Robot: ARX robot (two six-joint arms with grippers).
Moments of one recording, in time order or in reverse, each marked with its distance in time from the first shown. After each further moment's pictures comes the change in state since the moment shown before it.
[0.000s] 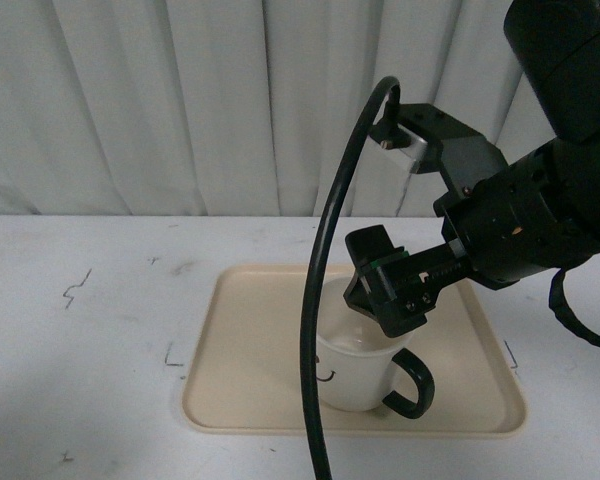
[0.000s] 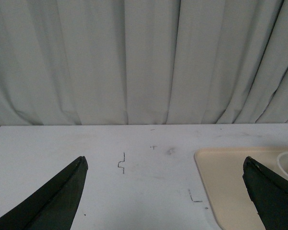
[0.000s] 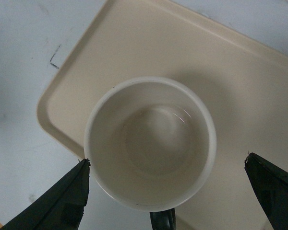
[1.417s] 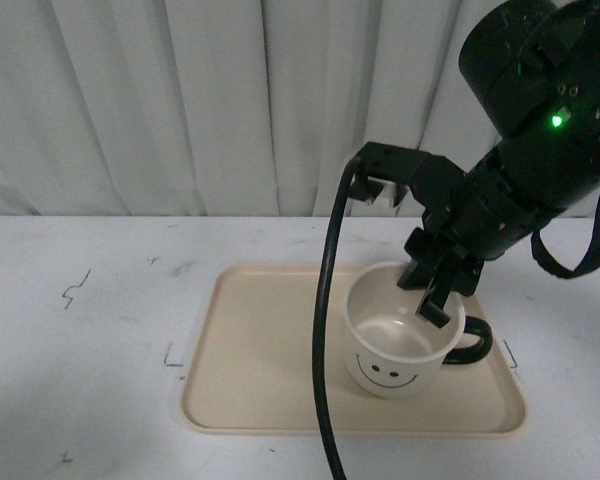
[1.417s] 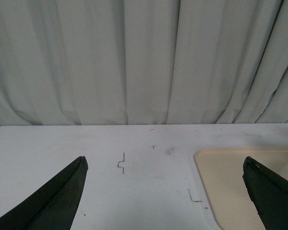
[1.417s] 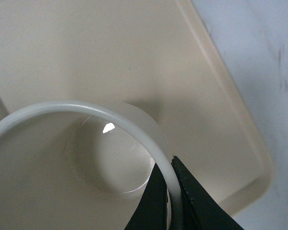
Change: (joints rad) left arm 0.000 0.000 0.000 0.000 0.000 0.000; right arm -0.065 0.246 0.340 -0.278 0.014 -0.617
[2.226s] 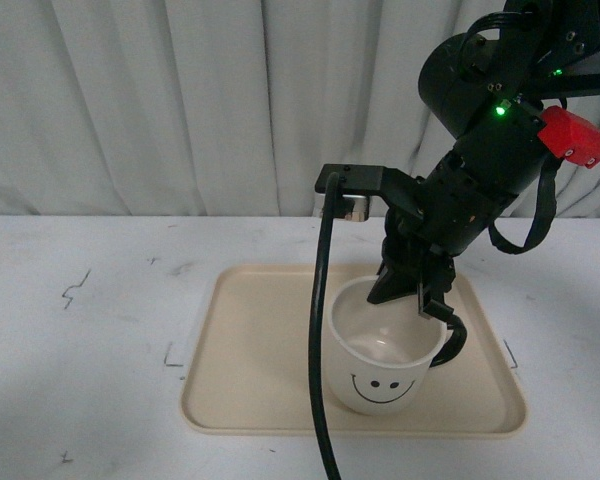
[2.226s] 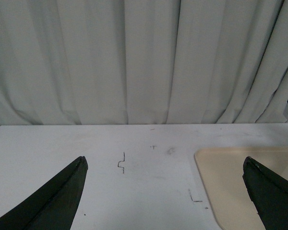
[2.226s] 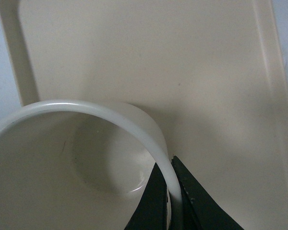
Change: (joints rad) left arm 0.000 0.000 0.000 0.000 0.000 0.000; right arm 0.015 0.209 0.315 -0.311 -0.141 -0.290
